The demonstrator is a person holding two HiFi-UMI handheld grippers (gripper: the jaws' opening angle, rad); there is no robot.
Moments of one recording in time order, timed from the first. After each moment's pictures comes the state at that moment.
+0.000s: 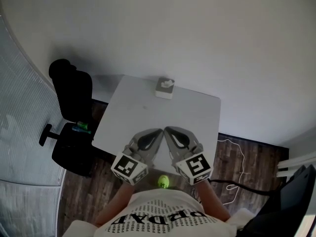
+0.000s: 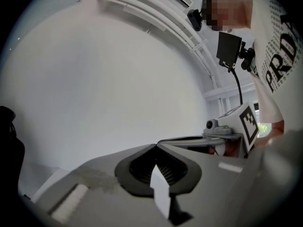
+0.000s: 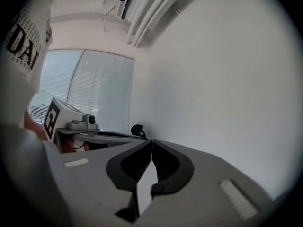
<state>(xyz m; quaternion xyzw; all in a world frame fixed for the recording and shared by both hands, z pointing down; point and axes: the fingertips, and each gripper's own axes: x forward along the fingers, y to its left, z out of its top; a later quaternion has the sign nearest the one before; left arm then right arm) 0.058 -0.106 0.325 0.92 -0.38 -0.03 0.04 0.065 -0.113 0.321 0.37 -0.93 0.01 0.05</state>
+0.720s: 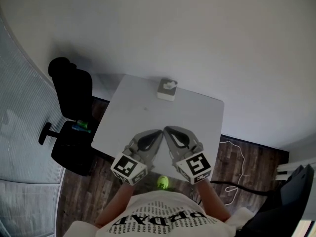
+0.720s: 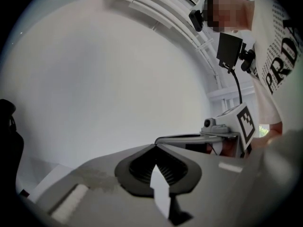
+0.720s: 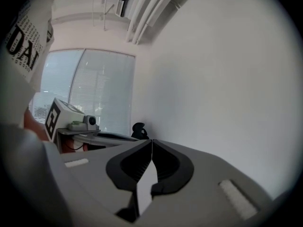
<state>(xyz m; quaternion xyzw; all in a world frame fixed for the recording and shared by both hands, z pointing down) 0.049 -0.144 0.338 0.92 -0.39 -0.03 0.06 0.055 -0.153 0.330 0.34 -0.94 0.01 0.06</state>
